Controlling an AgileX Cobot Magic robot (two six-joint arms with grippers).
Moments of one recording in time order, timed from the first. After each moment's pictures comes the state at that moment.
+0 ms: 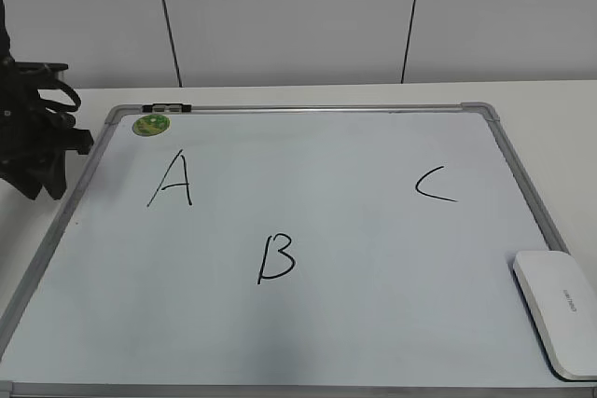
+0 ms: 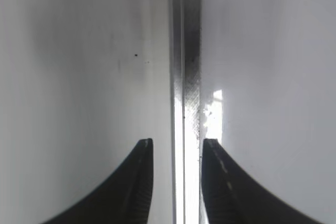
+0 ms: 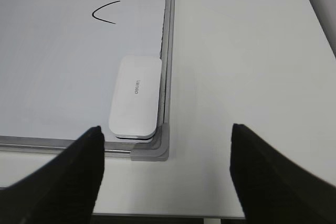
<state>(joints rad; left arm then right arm) -0.08 2.04 -1.46 0.02 0.97 -0.11 0.01 -0.02 -0.50 -0.02 1.15 -0.07</state>
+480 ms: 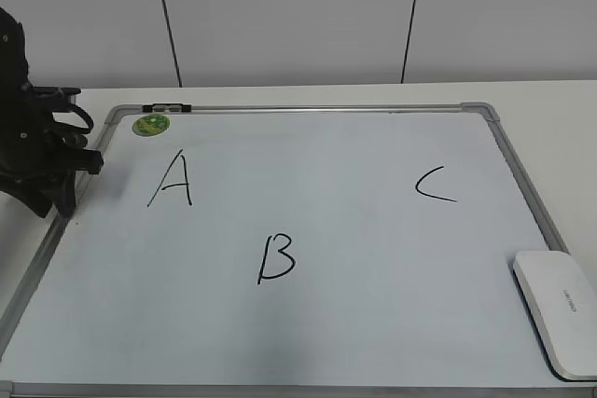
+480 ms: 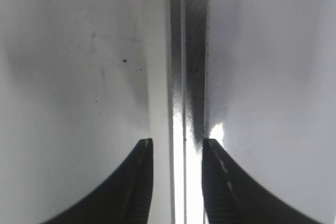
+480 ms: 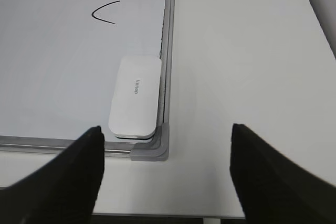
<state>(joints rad) -0.08 2.12 -1.46 0.02 0.94 -0.11 0.01 -0.02 -0.50 -0.02 1.15 -0.07</state>
